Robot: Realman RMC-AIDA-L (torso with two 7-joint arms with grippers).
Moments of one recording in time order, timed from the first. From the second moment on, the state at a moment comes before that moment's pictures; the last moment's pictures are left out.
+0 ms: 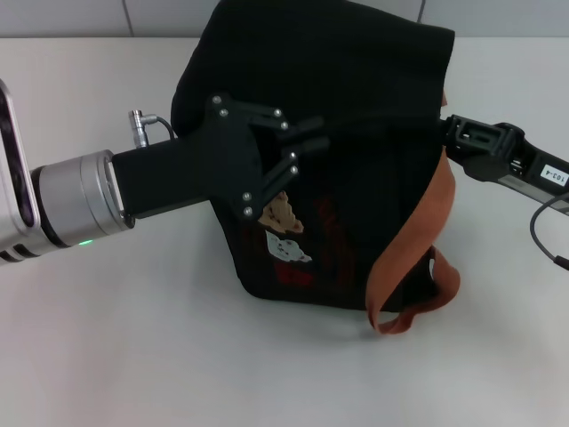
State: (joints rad) left arm -0.52 -2.08 1.07 0.44 1.37 1.68 -0.50; right arm 0.55 2.07 -0.35 -0.28 -1.90 -1.69 1.85
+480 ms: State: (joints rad) left arm -0.51 -2.08 1.08 0.44 1.33 1.68 -0.48; right arm 0.53 2.07 -0.34 -0.28 -1.90 -1.70 1.80
